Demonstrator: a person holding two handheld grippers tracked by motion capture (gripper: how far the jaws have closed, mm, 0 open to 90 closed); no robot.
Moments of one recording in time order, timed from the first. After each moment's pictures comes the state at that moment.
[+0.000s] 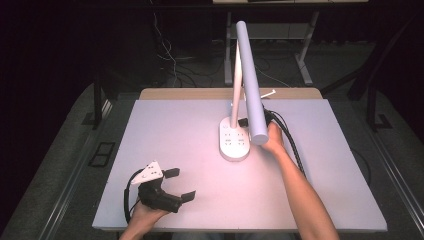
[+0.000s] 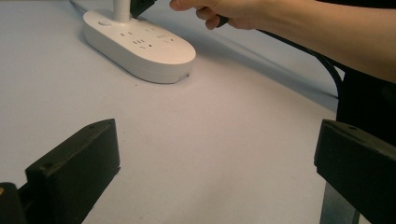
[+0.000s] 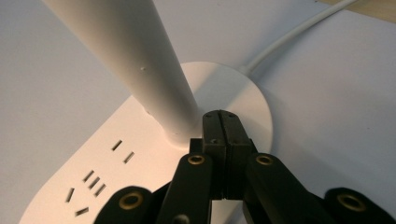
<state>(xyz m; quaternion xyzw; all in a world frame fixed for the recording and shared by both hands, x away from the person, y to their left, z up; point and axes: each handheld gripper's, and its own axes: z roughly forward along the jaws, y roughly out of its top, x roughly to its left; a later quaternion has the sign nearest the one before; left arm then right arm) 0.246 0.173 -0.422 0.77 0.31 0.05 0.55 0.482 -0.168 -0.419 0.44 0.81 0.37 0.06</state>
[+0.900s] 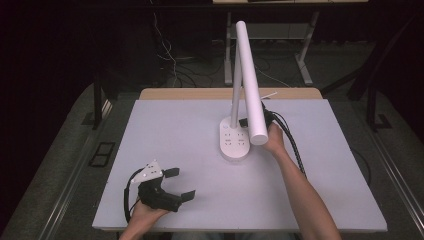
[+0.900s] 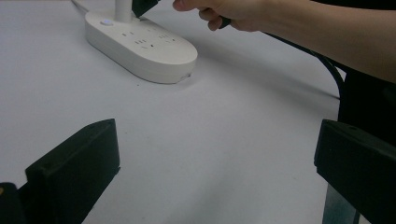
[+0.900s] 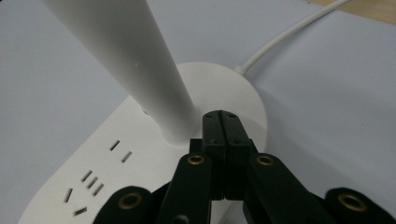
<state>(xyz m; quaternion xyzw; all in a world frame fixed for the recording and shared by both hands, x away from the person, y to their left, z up) 0.248 0.174 -0.422 0.77 0.32 0.05 0.55 0.479 -0.171 -0.420 0.44 0.81 0.38 0.06</state>
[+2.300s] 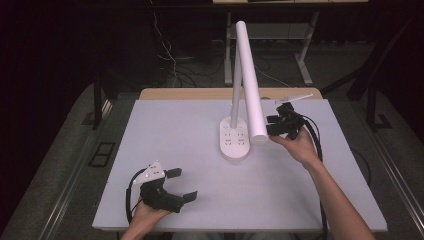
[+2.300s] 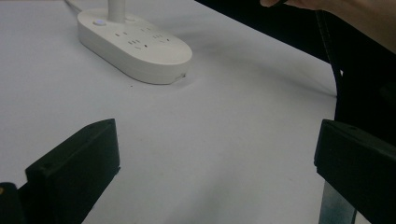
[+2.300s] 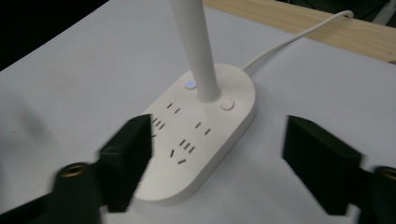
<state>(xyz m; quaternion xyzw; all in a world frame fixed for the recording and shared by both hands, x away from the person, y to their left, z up) 0.247 0.169 -0.422 0.77 0.31 0.05 0.55 0.406 -0.227 -0.359 0.42 0.80 0.42 0.08</state>
